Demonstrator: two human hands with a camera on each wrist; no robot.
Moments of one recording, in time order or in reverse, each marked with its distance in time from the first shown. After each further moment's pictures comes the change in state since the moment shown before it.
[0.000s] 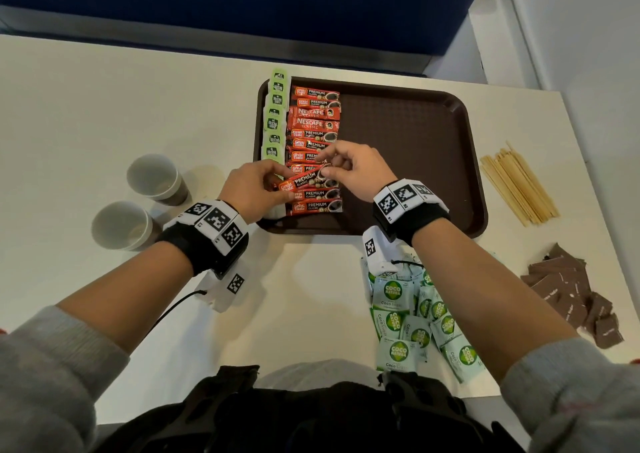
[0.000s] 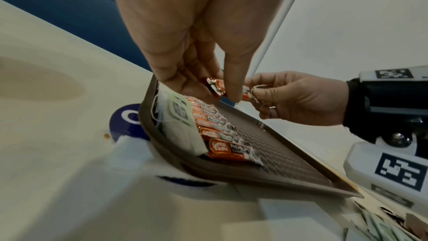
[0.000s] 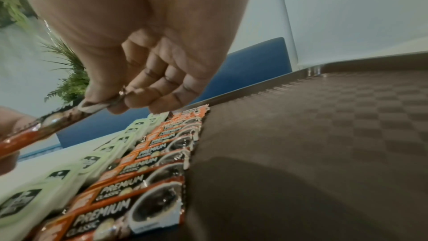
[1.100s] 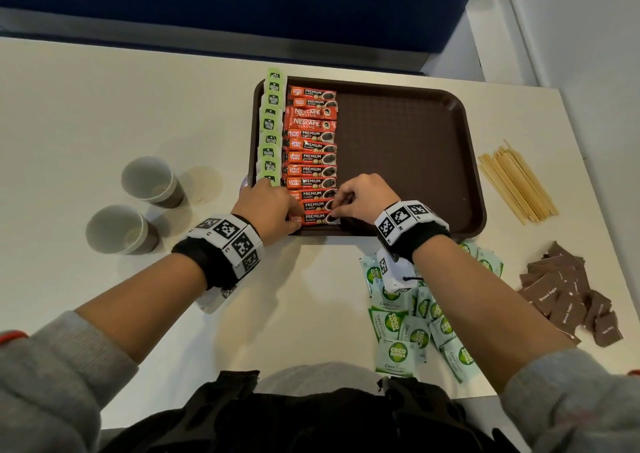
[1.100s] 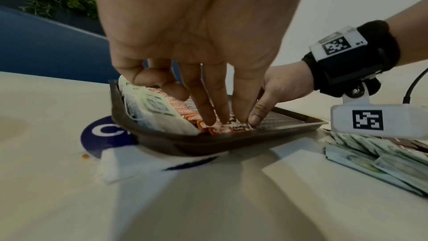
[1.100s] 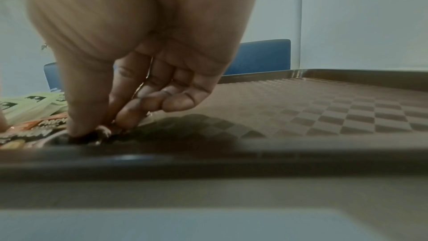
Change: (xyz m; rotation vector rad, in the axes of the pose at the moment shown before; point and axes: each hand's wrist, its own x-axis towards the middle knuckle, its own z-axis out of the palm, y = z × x) left_hand -0.006 0.007 0.022 0.747 -0.194 0.185; right_hand -0.015 0.030 0.010 -0.282 -0.216 0.204
